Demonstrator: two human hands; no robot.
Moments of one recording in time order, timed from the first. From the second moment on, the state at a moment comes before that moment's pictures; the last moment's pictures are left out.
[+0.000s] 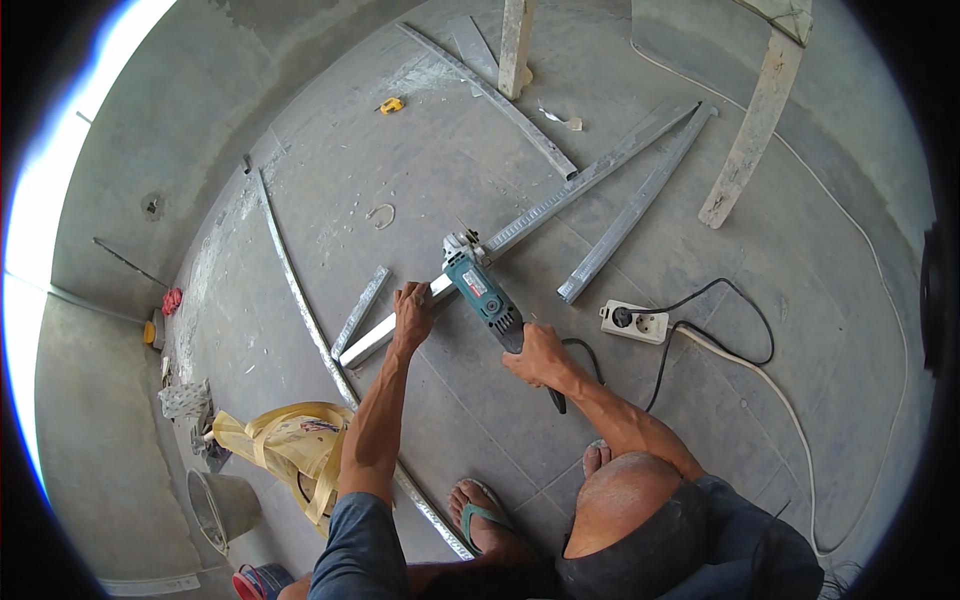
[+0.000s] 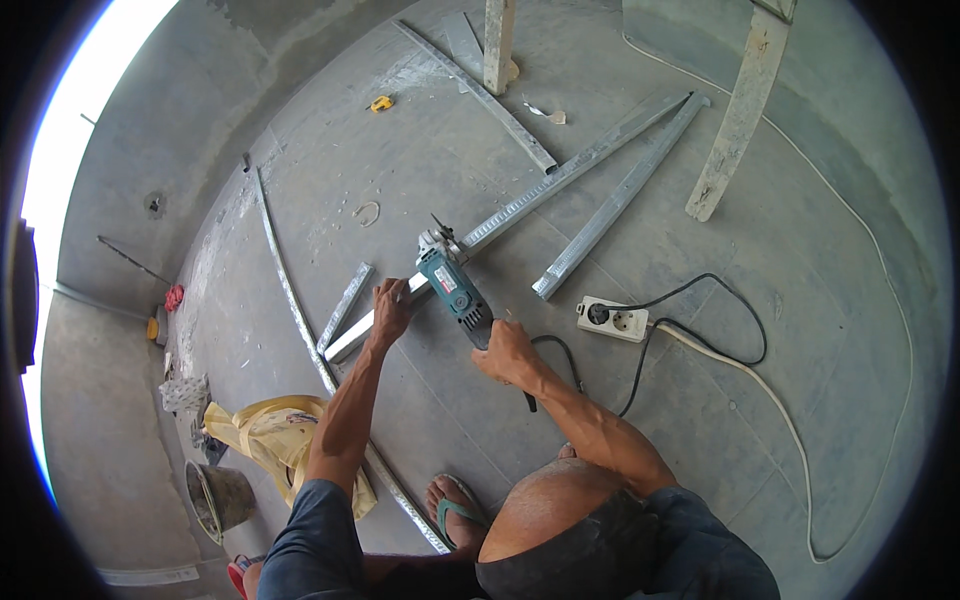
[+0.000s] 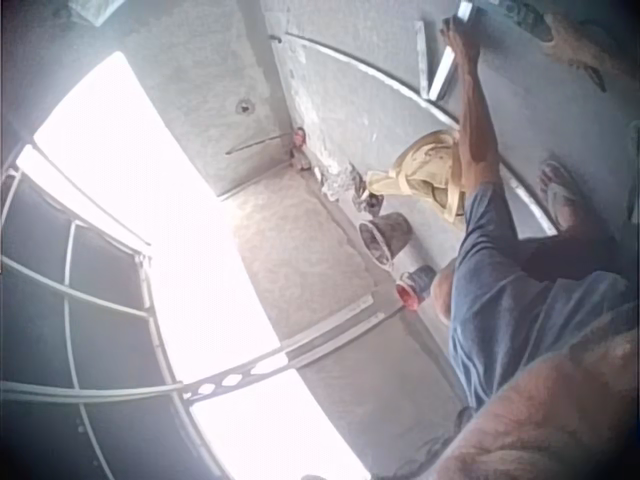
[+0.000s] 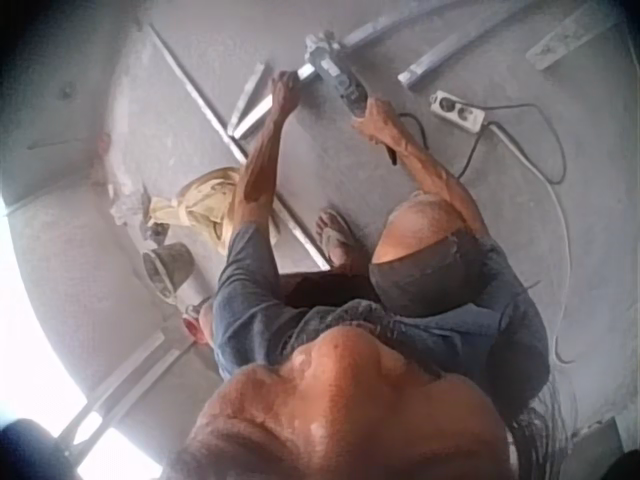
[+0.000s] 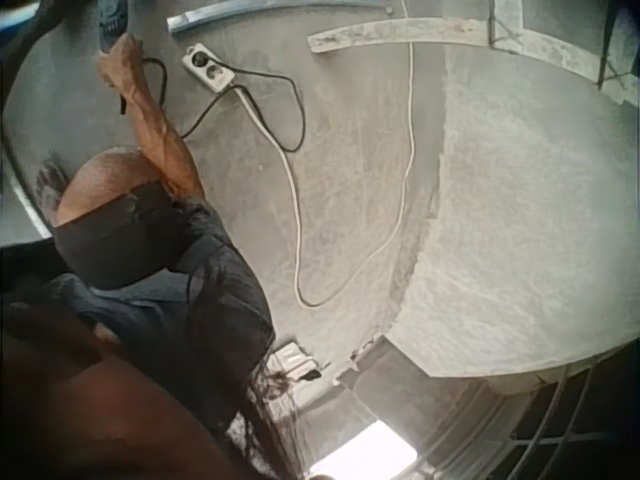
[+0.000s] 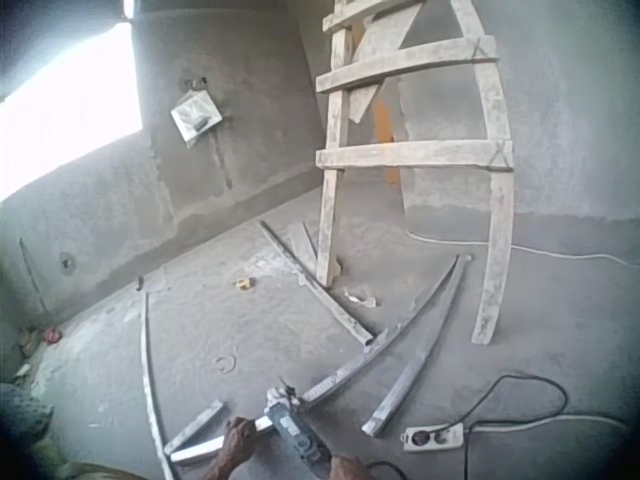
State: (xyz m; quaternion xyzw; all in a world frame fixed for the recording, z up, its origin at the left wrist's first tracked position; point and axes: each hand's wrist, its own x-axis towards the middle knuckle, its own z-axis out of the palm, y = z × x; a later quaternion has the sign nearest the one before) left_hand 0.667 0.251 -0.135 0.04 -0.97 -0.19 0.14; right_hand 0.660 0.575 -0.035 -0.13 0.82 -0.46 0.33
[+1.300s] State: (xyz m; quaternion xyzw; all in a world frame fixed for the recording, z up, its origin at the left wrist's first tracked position) left_hand 0.700 0.306 -0.051 0.03 -0.98 -0.10 0.14; right_hand 0.663 0.643 0.086 -0.18 0.84 -0.49 0.13
